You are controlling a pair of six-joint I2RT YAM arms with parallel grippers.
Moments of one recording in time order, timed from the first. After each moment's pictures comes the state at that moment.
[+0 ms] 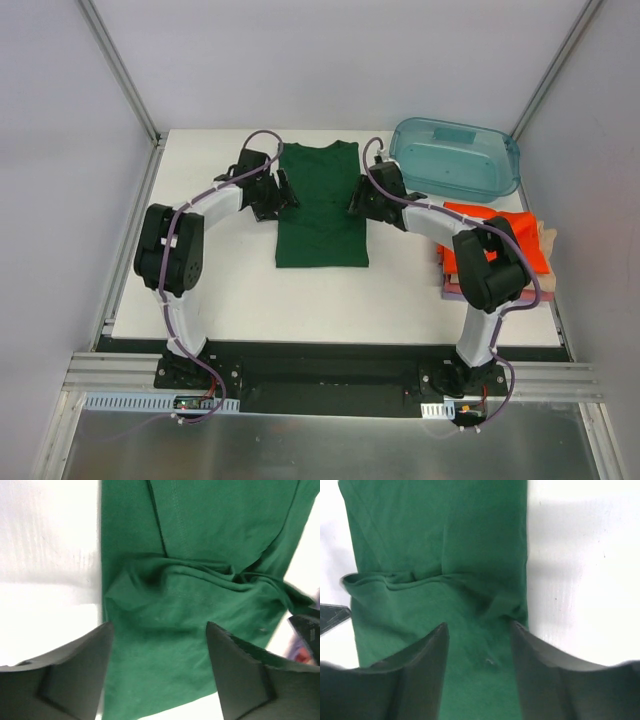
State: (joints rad) left arm -0.28 1.91 1.31 -0.33 0.26 -0.68; right arm 0.50 1.87 1.24 -0.11 0.03 0.63
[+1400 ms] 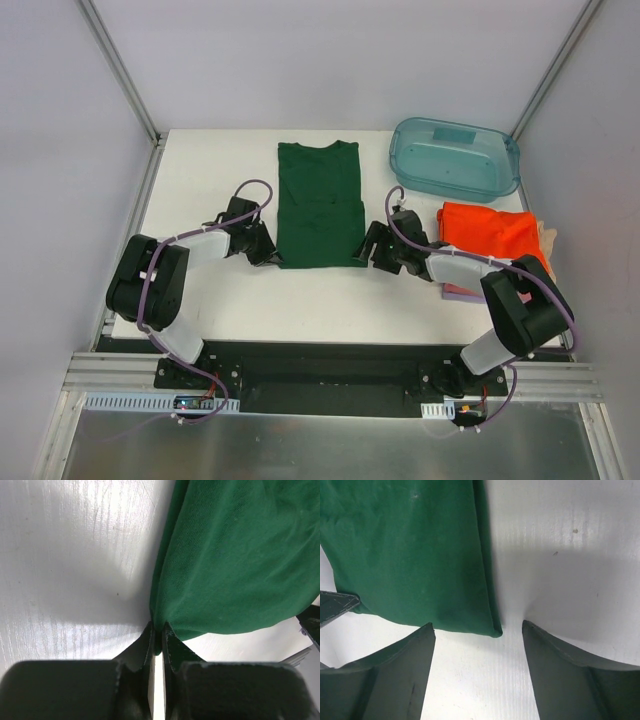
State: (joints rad) left arm -0.30 1.64 0.80 -0.21 0.33 -0.78; right arm 0.53 1.54 0.71 -0.01 -0.11 0.79
